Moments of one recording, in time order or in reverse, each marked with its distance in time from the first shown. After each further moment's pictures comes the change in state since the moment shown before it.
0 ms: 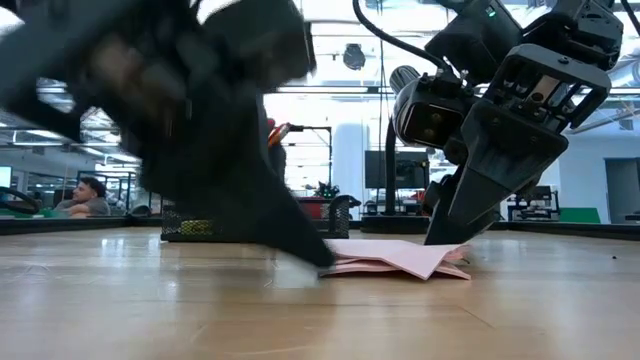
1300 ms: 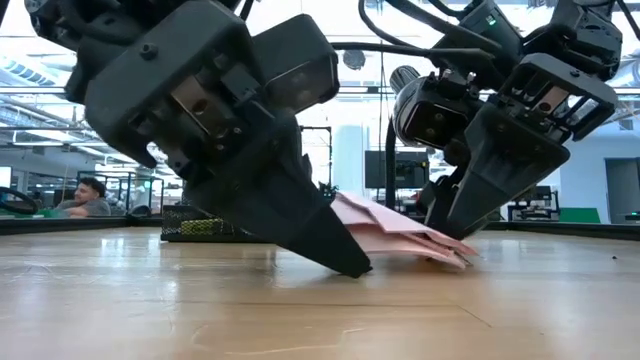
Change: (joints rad) left arm 0.057 0.036 0.000 0.051 0.085 0.011; right arm -0.034 0.003 -0.001 0.092 0.001 -0.104
